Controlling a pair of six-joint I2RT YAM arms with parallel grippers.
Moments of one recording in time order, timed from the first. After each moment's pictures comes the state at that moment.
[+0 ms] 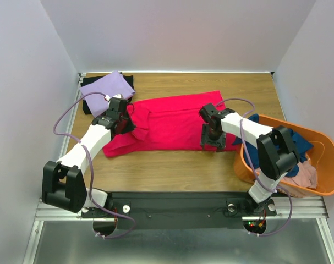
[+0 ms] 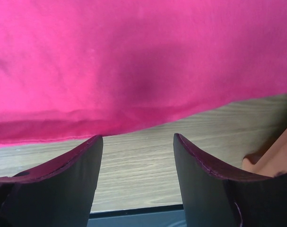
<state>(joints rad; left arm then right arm) -0.31 1.33 0.98 -0.50 -0.12 -0.61 0.51 1.71 1.17 -0.87 0.16 0.68</state>
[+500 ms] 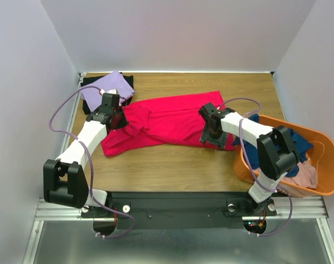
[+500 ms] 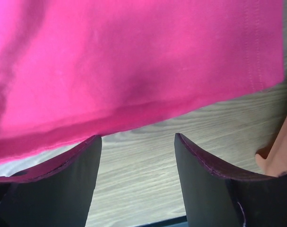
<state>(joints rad) -0.20 1.36 1.02 -0.50 -0.10 -0.46 0.51 1.72 1.17 -0.86 0.25 0.88</state>
